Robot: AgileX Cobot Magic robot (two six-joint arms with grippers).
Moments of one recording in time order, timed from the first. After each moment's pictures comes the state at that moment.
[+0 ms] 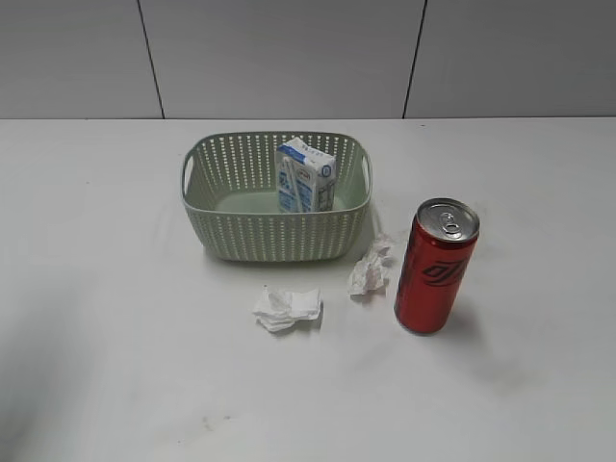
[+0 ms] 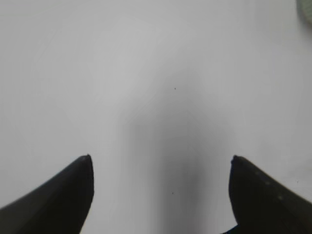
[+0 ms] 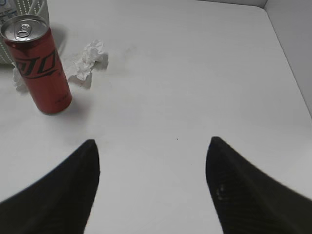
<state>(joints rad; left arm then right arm) -0.03 1.30 -1.10 -0.08 1.18 0.06 0.04 0.00 -0.42 0.05 0.95 -0.11</state>
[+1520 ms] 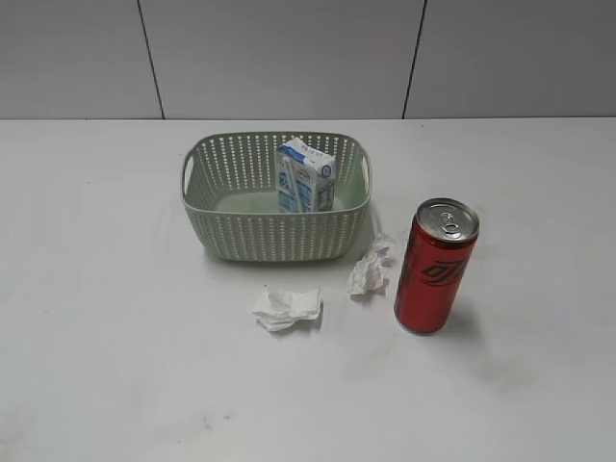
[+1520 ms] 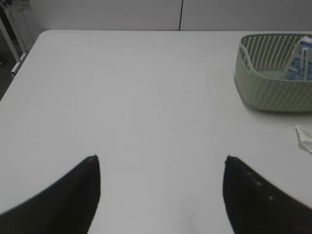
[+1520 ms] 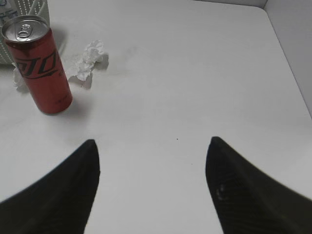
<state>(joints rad) -0.03 0.01 -0.51 -0.07 1.04 0.04 0.04 0.00 -0.42 0.05 0.95 -0.11</state>
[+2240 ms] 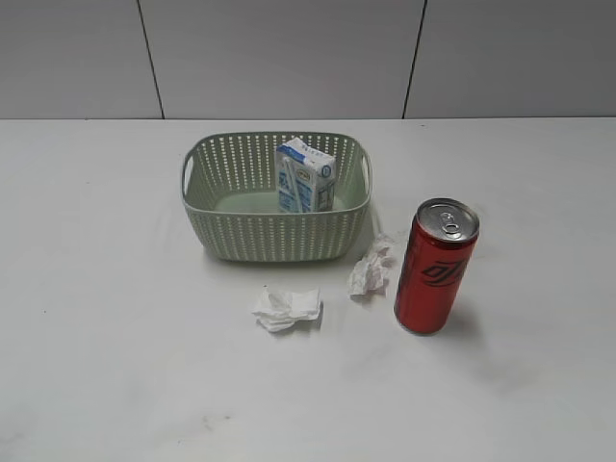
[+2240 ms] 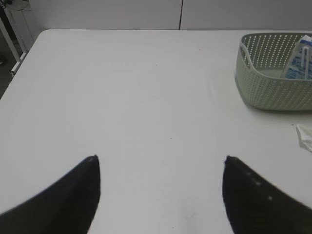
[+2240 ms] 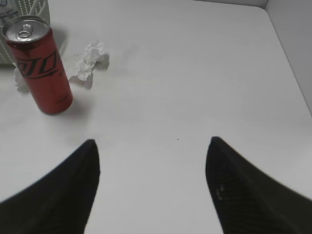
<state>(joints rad) -0.03 0.00 -0.50 -0.07 1.05 0.04 0.04 0.00 -0.42 0.05 0.95 -0.11</state>
